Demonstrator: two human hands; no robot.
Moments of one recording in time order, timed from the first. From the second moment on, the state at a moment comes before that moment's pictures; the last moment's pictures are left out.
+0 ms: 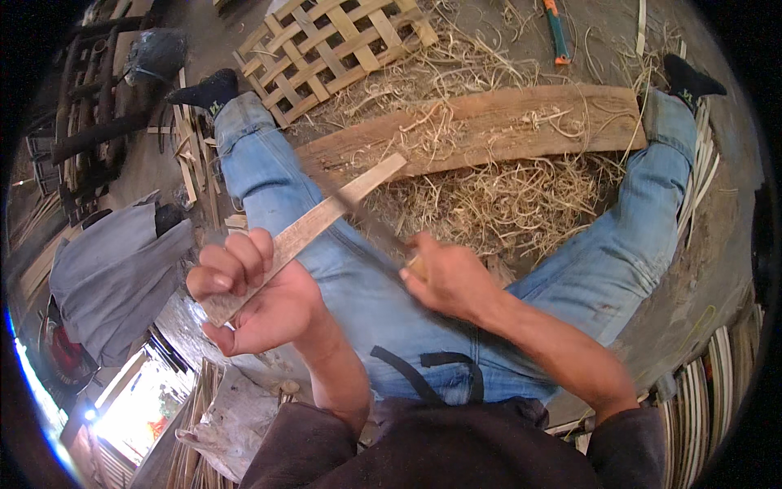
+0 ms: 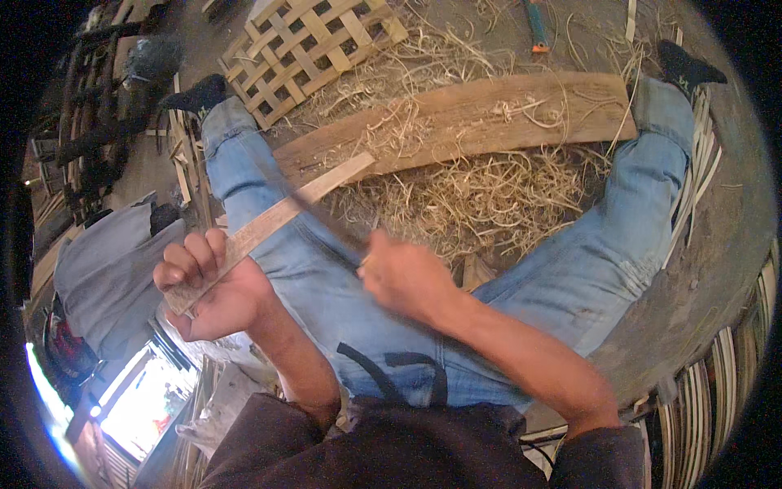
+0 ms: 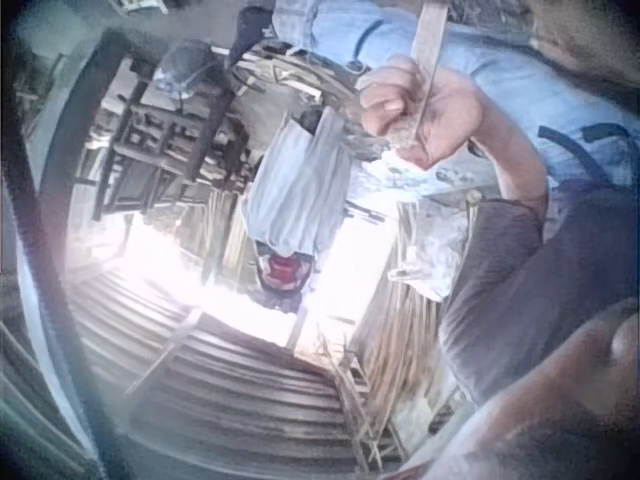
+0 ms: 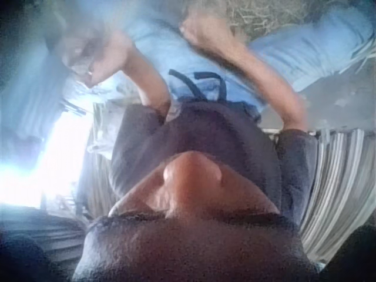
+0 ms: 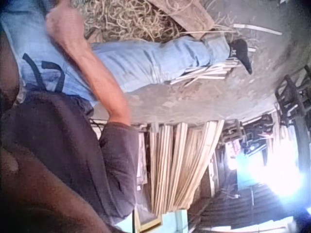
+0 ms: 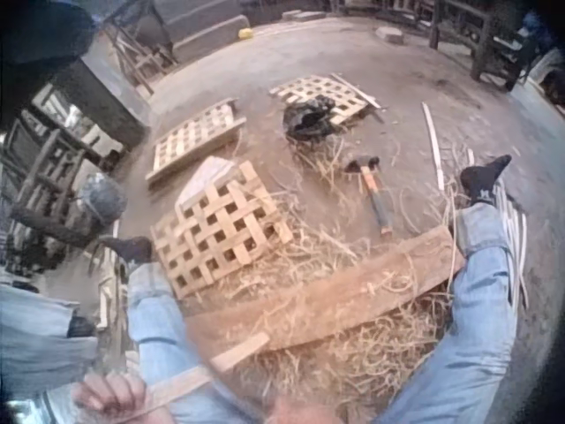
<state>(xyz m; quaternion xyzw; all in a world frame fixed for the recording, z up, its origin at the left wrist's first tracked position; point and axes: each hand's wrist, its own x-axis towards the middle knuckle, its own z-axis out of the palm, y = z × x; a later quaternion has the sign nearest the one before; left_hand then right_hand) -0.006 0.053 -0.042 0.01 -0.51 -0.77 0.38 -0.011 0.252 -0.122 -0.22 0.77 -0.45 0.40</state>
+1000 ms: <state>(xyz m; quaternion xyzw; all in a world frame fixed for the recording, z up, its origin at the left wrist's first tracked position) 0.019 0.075 -0.046 -0.09 -0.61 -0.74 0.28 -0.052 0.286 -0.199 -0.21 0.80 -0.40 0.40</state>
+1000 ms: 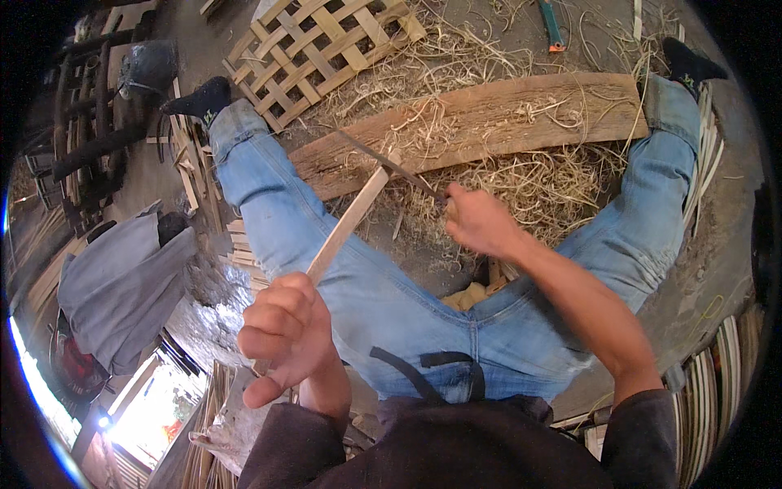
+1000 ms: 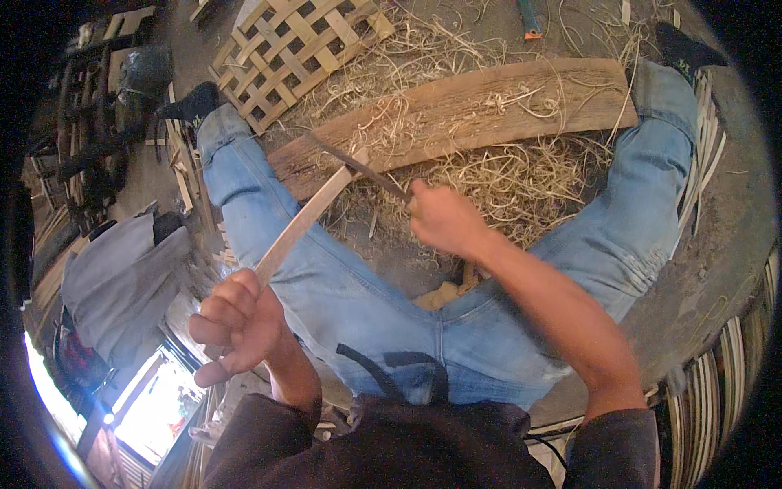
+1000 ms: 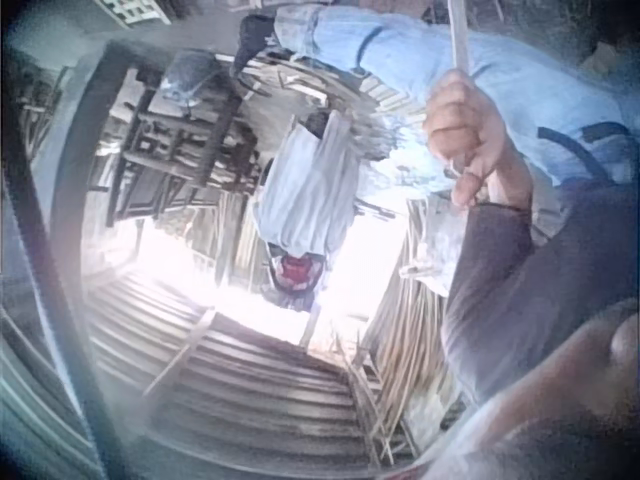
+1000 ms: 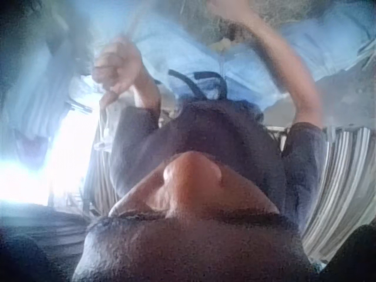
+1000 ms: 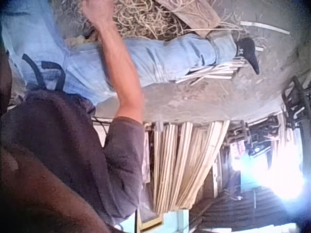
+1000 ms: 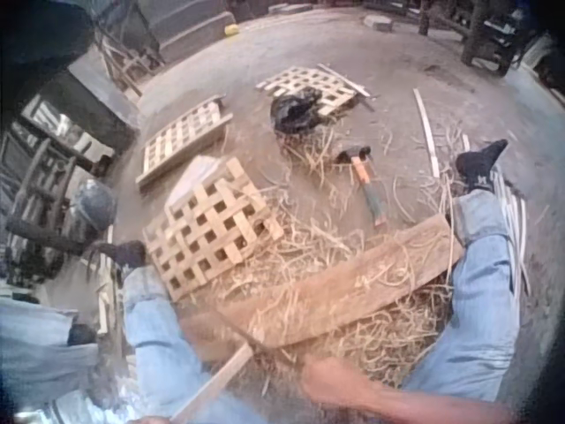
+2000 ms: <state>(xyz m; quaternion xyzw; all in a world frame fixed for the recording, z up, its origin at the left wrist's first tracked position) 0.013 0.017 -0.057 0.37 -0.47 -0.57 0.56 0.007 0.218 -0.160 -0.26 0.79 -0.43 0.35</state>
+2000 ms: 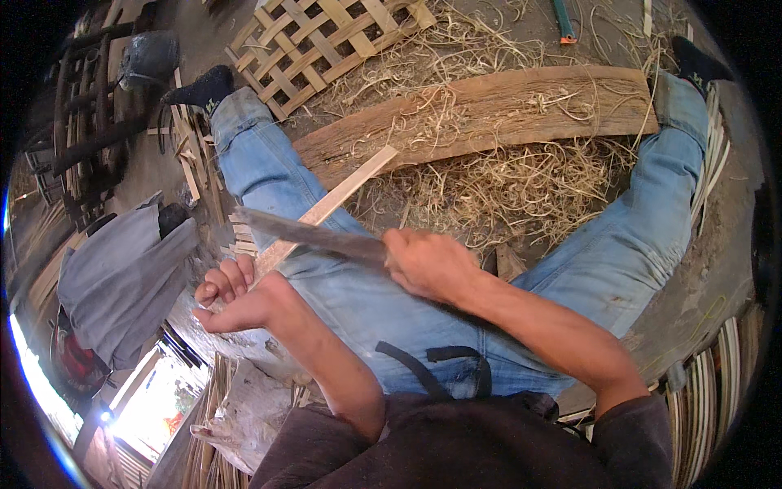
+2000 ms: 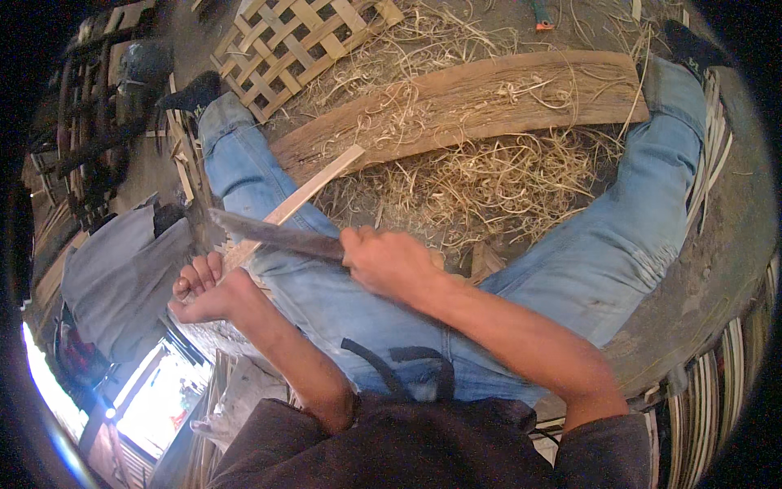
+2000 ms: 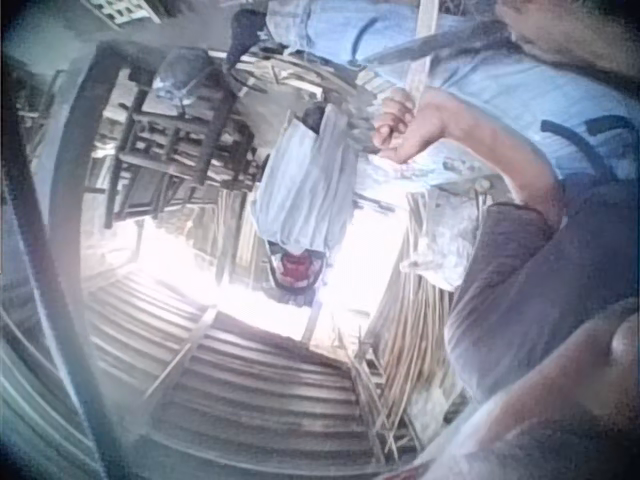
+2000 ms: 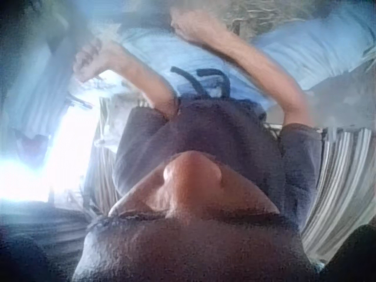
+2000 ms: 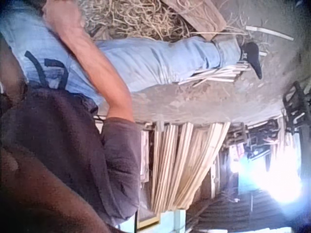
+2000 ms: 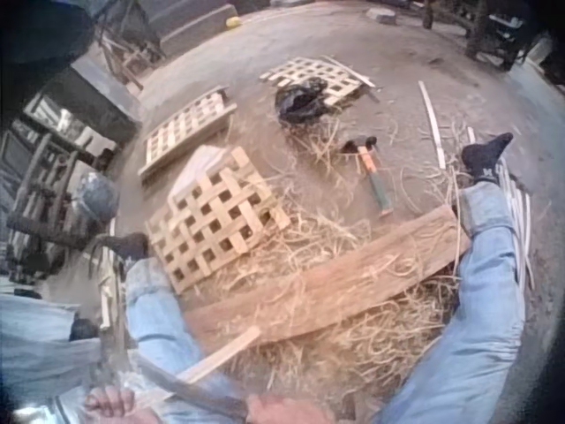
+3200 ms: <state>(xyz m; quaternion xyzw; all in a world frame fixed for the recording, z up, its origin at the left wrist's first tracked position) 0.048 0.045 -0.061 -0.01 -0.59 -0.72 0.38 -0.027 0.256 -0.180 -0.17 0.81 -0.36 0.44</state>
